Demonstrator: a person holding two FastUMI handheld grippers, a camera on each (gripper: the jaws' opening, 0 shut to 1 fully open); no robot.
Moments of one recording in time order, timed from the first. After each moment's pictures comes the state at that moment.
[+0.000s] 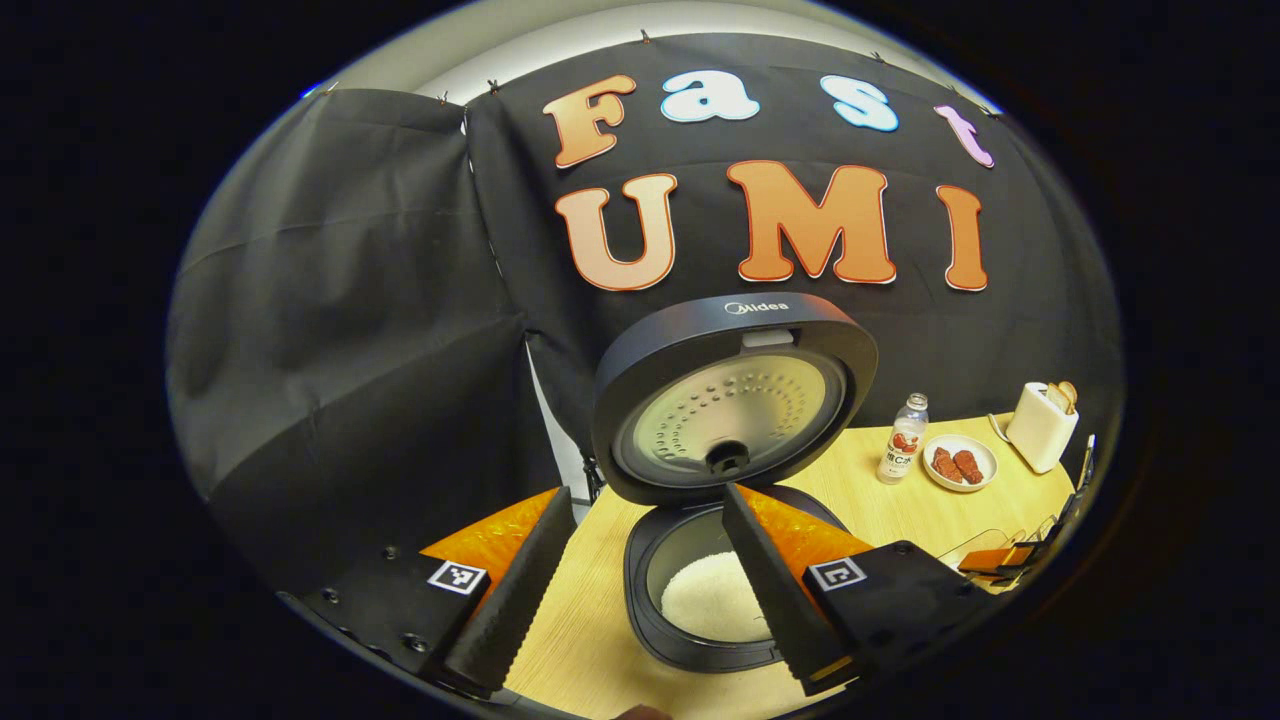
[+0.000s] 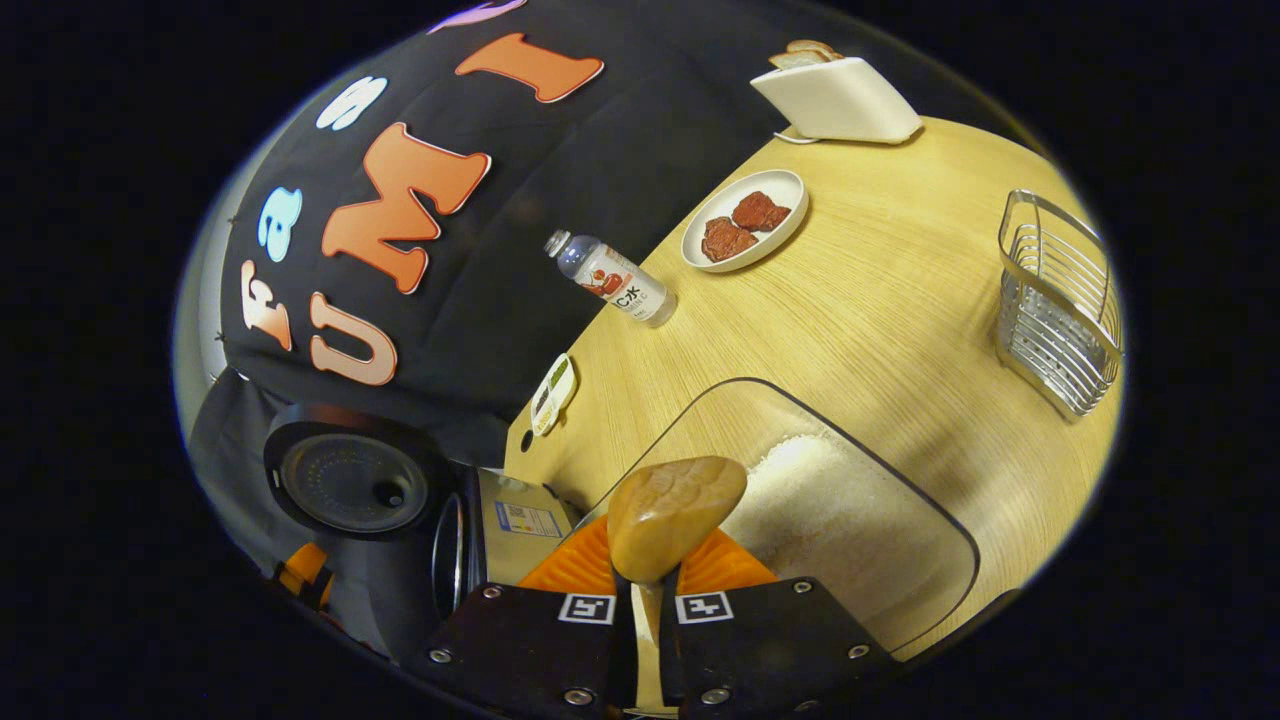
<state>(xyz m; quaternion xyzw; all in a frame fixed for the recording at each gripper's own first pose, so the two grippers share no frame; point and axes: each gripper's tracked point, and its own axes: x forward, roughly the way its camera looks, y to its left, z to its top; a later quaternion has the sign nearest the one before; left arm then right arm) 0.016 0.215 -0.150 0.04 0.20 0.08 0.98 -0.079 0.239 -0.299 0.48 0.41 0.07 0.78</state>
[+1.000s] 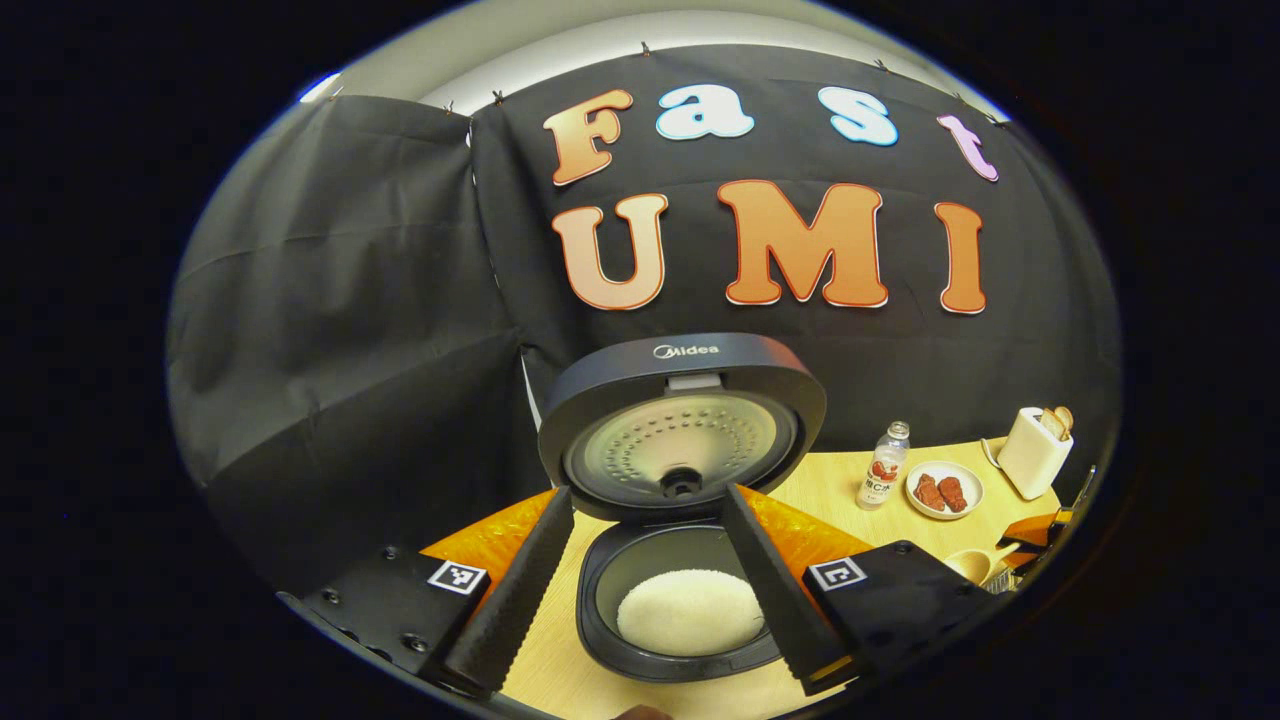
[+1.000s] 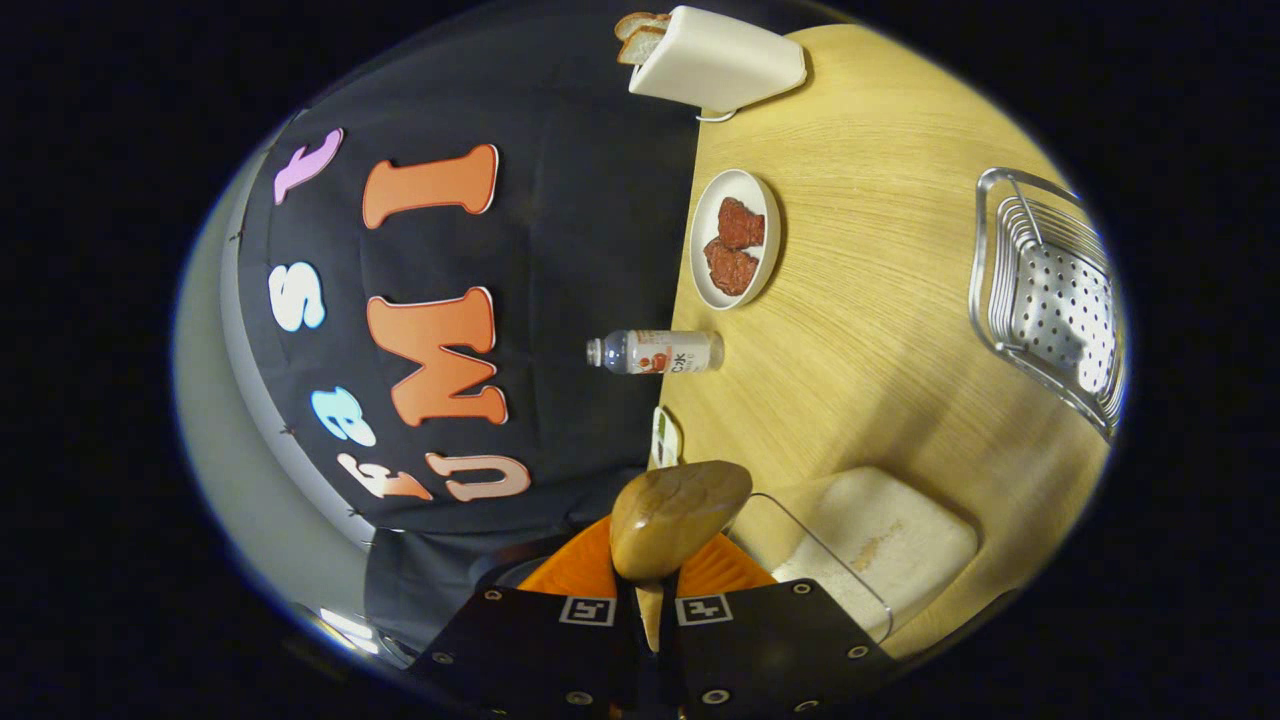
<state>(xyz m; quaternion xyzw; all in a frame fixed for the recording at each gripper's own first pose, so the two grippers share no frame) 0.018 0.162 -0.122 0.03 0.17 0.09 0.98 -0.036 0.161 -0.230 0.71 0.35 0.10 0.61</state>
